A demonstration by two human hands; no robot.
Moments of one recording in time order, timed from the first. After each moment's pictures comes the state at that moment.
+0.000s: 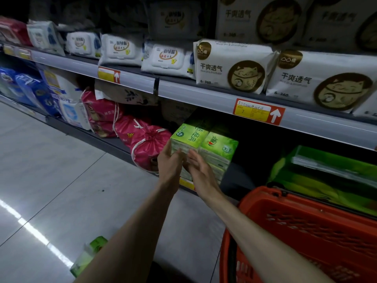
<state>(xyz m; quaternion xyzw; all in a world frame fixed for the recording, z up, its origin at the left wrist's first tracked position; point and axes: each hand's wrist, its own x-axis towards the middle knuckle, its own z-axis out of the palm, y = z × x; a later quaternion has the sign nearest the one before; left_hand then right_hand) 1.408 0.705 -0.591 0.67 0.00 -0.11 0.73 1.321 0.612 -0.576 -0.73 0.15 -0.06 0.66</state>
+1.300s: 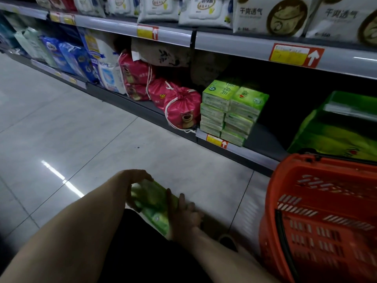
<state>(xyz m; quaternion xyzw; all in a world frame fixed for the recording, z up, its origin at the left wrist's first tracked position) 1.327 0.949 -0.608 0.79 0.24 -0.50 0.26 1.169 0.825 -0.684 -0.93 0.05 0.29 0.19</state>
